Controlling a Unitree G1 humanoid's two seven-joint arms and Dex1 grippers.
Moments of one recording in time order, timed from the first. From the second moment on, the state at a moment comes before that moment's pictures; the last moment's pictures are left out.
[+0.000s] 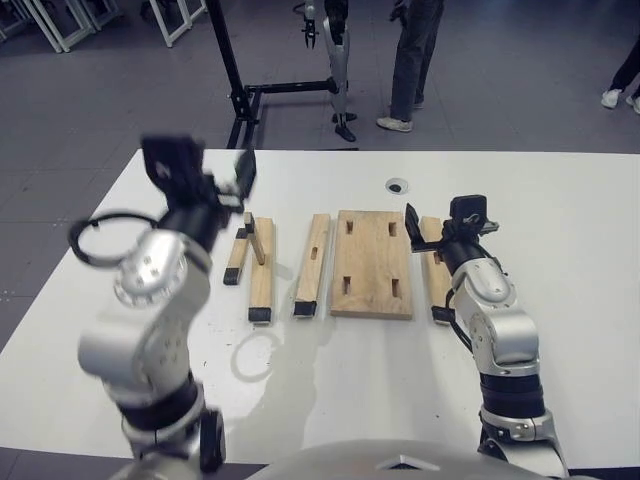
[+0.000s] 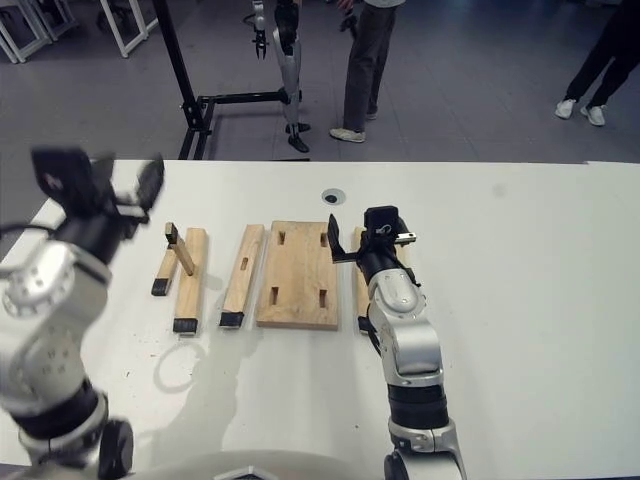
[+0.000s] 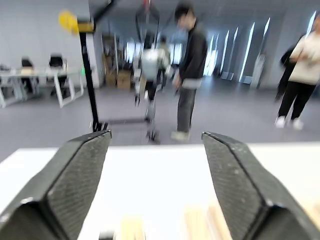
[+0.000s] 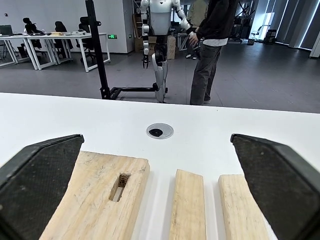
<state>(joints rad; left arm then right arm) -0.07 0.27 0.21 -0.92 -0.42 1.01 0.10 -0.19 -0.05 0.04 -0.28 0.06 0.51 0.03</state>
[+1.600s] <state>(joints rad) -0.44 0.21 0.43 -0.32 -1.10 0.90 -0.19 -0.72 -0.16 -0.37 -0.01 0.91 1.02 0.47</state>
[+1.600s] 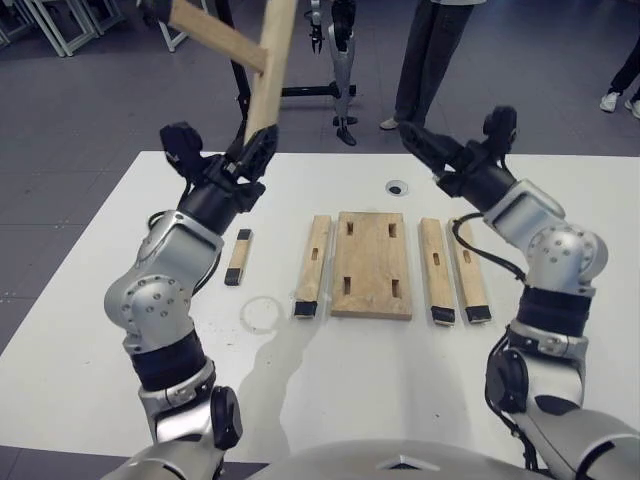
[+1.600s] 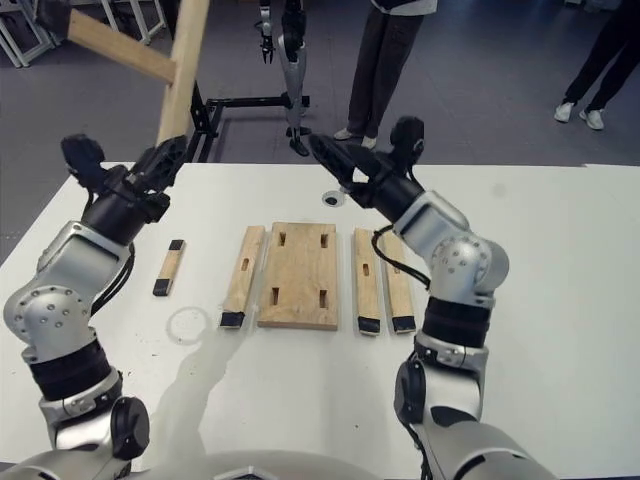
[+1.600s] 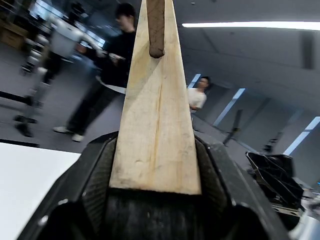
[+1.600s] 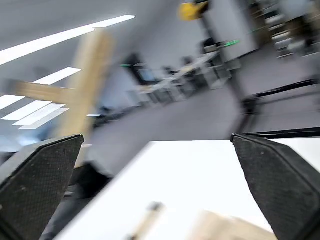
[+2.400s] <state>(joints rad) -0.43 0.37 0.24 -0.20 -1.63 1.03 -0.35 -0.92 -0.21 -0.35 0.17 1.36 1.30 0.50</state>
